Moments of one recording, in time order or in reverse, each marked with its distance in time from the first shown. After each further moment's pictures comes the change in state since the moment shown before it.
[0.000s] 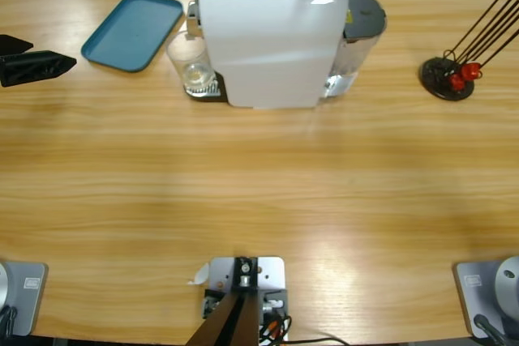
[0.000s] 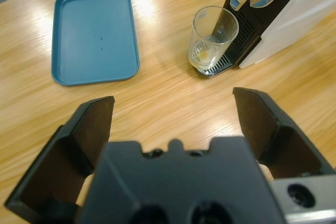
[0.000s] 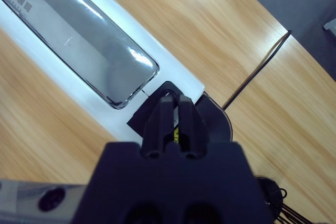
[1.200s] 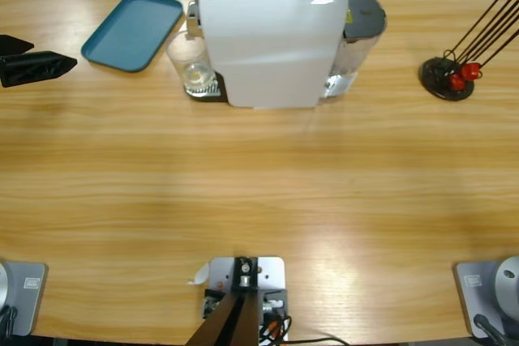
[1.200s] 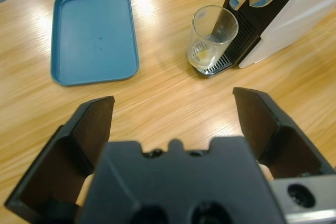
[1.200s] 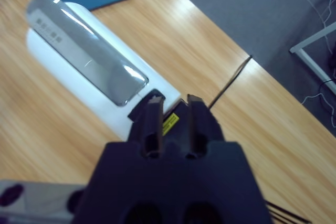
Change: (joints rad) arm 0 -0.003 0.001 0.000 0.000 0.000 0.000; arm 1 0.021 -0.145 0.011 -0.015 -0.074 -0.012
